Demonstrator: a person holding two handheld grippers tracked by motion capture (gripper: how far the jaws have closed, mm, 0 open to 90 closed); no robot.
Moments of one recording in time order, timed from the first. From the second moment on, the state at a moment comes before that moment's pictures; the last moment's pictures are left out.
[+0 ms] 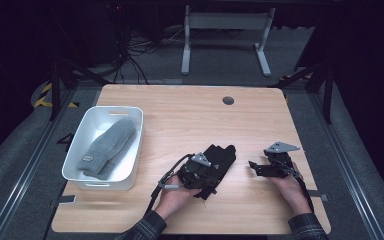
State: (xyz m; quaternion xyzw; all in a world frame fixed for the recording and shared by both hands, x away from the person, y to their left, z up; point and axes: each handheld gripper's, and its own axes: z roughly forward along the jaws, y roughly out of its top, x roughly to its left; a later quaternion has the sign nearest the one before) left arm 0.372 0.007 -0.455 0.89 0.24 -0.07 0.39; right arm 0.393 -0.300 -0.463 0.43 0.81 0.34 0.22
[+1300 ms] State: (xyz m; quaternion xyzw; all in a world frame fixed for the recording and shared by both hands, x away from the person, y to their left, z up) left arm 0.382 0.049 -0.421 0.91 0.22 0.01 0.34; right arm 0.397 -0.301 -0.469 0.44 0.80 0.34 0.21
